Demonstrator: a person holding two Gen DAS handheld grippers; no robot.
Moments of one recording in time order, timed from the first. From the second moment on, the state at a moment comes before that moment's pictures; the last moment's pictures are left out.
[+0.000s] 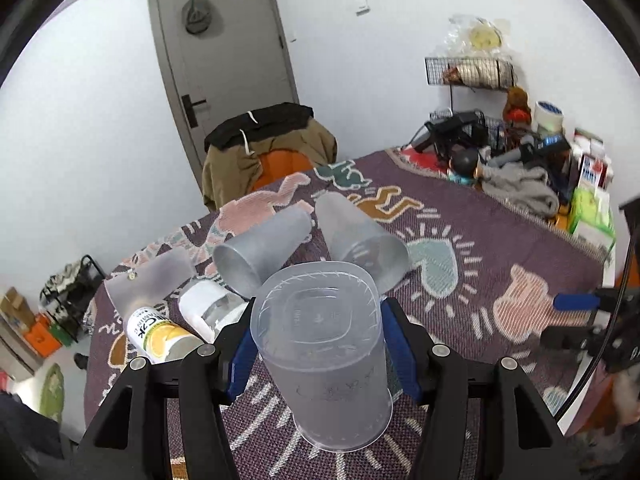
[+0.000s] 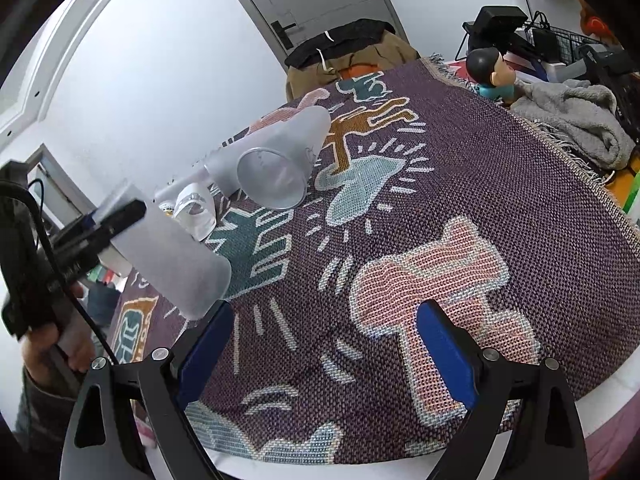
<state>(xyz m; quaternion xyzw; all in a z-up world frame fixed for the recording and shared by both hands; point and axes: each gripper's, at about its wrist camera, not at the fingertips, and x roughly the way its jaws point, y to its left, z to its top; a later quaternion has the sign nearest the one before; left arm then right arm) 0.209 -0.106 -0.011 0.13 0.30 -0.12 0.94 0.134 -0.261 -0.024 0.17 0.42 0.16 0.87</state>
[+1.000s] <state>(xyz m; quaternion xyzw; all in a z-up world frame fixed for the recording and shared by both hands) 0.130 -0.027 0.047 0.04 0.23 -0.09 0.97 0.117 -0.240 0.044 0.12 0.37 0.18 0.90</state>
